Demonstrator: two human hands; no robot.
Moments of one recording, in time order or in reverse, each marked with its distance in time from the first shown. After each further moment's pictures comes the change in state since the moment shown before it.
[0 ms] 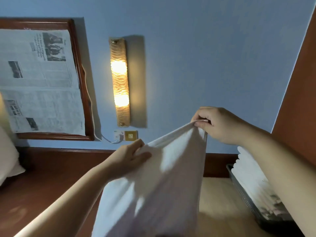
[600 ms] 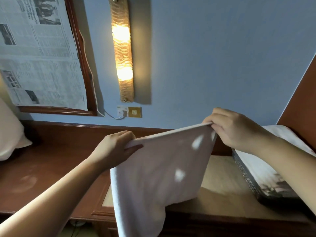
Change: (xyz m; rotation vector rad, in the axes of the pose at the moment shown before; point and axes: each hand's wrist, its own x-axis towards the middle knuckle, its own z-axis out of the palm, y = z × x) left_hand -0.032 -0.080 0.024 0.275 0.257 0.310; right_hand -0.040 0.035 0.070 -0.250 0.116 -0.285
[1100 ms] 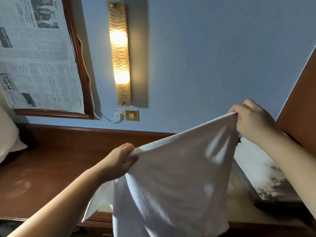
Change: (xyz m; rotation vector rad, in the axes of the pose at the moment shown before) left_hand -0.011 -0.005 0.036 -0.298 -0.261 -0.210; right_hand -0.019 0.072 -0.008 -0.294 0.121 0.517
